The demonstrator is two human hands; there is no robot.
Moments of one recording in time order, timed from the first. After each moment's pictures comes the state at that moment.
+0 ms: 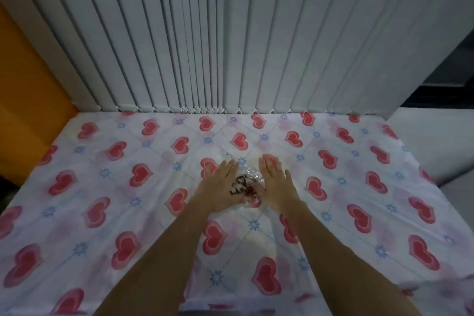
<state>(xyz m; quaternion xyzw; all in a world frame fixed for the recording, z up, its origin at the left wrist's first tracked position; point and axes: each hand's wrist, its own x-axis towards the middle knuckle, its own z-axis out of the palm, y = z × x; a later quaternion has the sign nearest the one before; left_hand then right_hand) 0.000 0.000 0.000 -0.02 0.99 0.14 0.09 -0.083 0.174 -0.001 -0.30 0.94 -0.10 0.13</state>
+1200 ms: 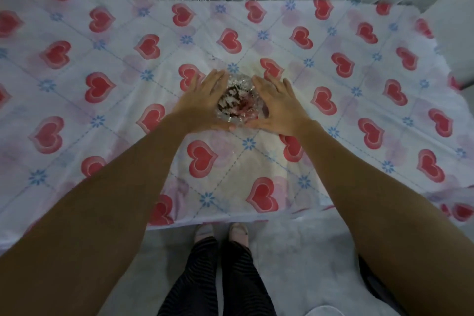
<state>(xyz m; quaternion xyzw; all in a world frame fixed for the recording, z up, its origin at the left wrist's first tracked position) -0.018 -0.021 -0.057 0.08 0.99 0.09 0.03 -0.109 0.196 -0.054 -0.43 0.89 -0.09 0.07</state>
